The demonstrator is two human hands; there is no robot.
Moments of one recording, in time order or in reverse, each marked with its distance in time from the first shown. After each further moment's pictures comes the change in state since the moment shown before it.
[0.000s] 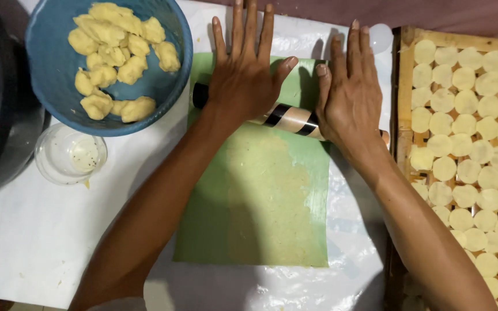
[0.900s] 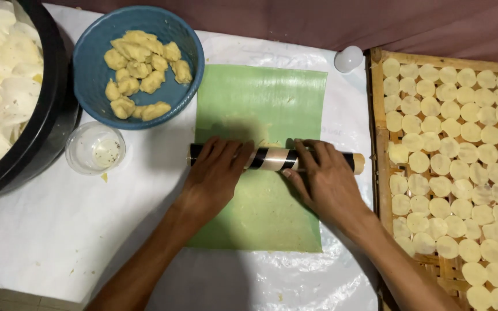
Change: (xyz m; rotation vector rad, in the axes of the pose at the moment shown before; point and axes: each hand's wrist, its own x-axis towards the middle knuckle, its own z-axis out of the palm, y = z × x) left_hand -0.172 -0.015 -0.004 -0.128 0.211 0.396; right_hand -0.123 -0.046 -0.038 -0.029 -0.178 -0.127
